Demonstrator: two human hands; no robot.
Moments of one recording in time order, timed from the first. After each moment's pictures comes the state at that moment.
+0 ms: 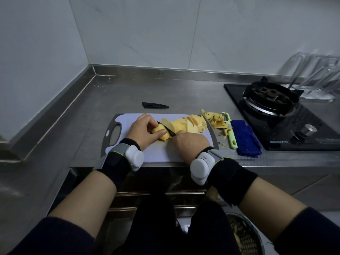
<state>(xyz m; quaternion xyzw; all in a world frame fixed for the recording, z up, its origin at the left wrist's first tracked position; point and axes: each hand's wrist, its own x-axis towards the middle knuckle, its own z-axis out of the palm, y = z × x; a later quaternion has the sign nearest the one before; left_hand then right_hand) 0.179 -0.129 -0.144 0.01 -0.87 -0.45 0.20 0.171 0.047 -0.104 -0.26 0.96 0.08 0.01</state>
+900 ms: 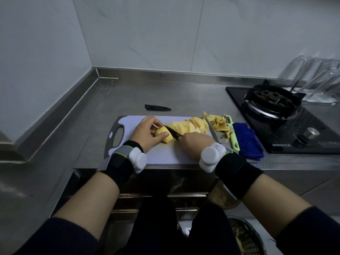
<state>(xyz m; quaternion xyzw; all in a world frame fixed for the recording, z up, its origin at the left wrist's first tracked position) 0.178 -0.129 -0.145 0.00 -0.87 -0.46 0.17 0.144 0.052 -0.101 -0.21 0.97 0.03 0.14</state>
